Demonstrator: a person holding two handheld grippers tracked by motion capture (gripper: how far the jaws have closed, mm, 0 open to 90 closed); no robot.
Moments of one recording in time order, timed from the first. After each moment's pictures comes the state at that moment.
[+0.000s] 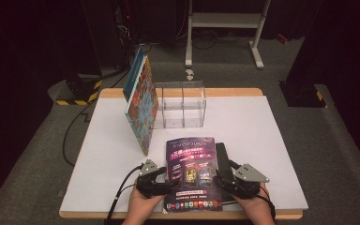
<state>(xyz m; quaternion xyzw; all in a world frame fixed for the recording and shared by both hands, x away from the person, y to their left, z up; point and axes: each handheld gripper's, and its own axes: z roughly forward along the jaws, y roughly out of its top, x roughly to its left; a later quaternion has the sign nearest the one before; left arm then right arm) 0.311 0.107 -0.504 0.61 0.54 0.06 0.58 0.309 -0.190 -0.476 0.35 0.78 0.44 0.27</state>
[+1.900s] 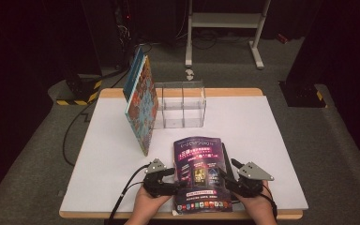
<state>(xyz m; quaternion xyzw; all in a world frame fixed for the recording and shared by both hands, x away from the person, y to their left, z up) 0.313 0.087 -0.499 0.62 0.51 0.01 0.60 0.312 -0.199 -0.475 0.37 0.77 0.45 0.26</state>
